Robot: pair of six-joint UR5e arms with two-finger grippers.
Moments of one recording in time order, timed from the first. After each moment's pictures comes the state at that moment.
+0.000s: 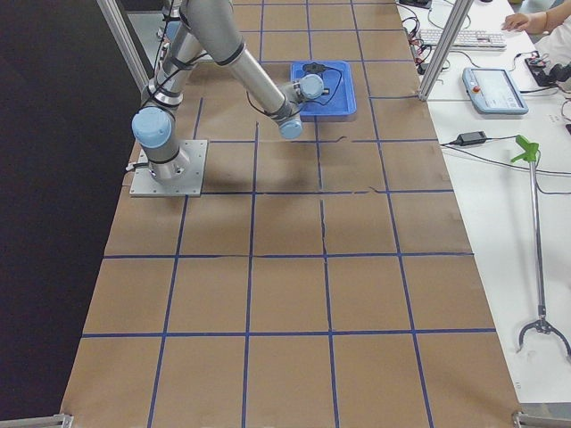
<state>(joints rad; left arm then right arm) -1.60 -1.56 -1.55 -1.50 1.60 -0.03 1.69 -0.96 1.99 -2.86 -0.80 -1.27</state>
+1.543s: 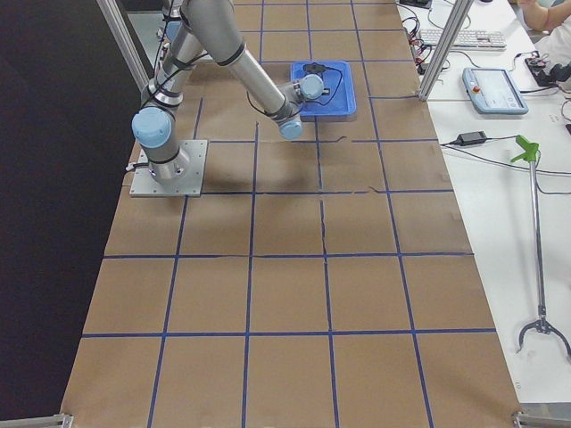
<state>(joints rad) -1.60 -1.56 -1.56 -1.50 1.60 -0.03 1.69 -0.96 1.99 -2.87 -0.80 -1.26</state>
